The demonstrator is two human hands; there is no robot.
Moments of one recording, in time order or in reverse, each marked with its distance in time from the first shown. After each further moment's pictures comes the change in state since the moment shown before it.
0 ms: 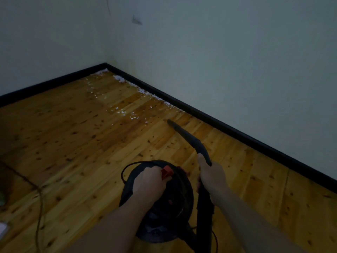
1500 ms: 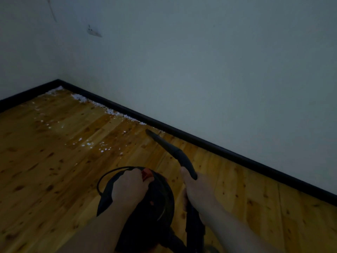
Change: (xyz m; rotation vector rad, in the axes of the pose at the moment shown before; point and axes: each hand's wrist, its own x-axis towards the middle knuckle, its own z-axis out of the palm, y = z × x) left_hand 0.231 -0.017 -0.067 0.019 0.072 0.060; right_hand 0.132 -0.107 0.063 0.052 0.095 0.024
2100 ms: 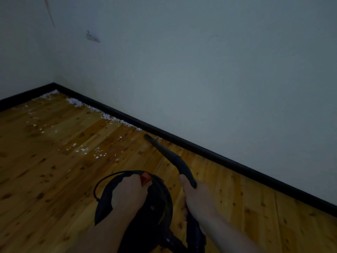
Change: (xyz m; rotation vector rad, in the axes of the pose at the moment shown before) left_hand 0.013 0.007 0.008 -0.086 0.052 -0.002; right_hand 0.010 -0.001 -0.003 -0.066 0.012 -0.032
